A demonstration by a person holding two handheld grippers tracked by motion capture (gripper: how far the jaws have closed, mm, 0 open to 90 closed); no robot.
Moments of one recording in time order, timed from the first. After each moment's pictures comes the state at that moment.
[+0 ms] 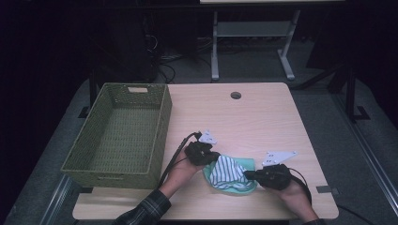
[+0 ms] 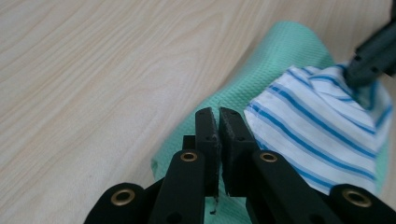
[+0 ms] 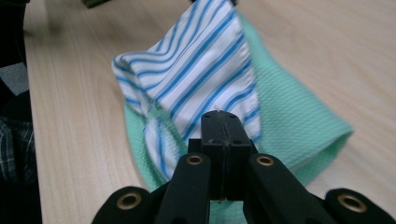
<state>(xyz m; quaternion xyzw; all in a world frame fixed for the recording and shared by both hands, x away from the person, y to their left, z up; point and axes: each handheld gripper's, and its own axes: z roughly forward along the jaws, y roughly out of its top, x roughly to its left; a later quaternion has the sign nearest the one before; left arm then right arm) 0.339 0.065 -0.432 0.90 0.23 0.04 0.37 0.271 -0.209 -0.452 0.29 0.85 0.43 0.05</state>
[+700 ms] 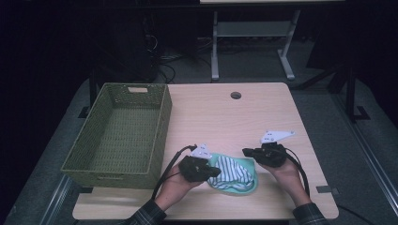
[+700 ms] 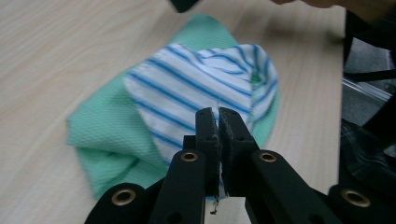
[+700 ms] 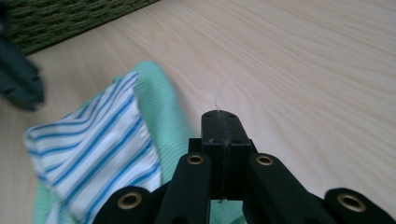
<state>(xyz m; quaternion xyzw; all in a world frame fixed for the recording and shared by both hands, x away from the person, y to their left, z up) 0.284 0.074 -0.422 0.89 0.21 -0.01 0.41 0.328 -0.206 -0.441 0.32 0.83 0.44 0.09</state>
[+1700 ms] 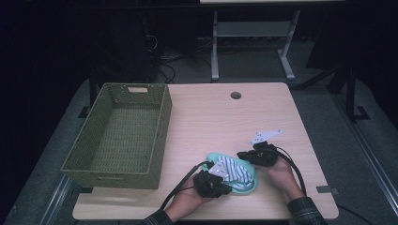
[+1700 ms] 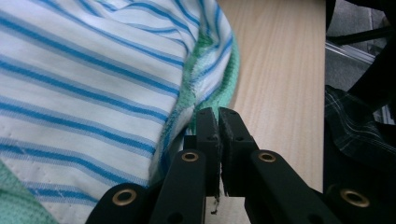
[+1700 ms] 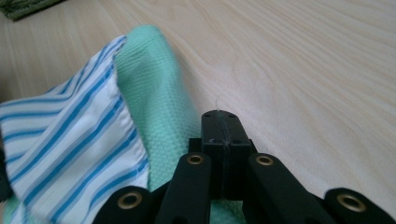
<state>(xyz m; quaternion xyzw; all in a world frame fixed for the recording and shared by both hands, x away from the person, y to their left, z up) 0.265 0.039 -0.457 0.91 0.17 -0.04 0.37 0.342 -0.193 -0.462 0.31 0.86 0.40 0.05</state>
